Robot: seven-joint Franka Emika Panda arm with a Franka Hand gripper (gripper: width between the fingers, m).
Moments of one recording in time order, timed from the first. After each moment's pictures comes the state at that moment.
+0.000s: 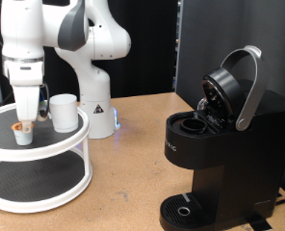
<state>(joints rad) -0.12 -0.40 -0.50 -2.71 -0.41 2.40 -1.15</state>
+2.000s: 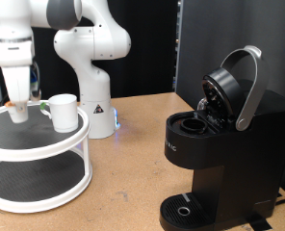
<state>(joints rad) -0.12 -0.46 -0.50 -2.60 -0.29 2.21 -1.27</state>
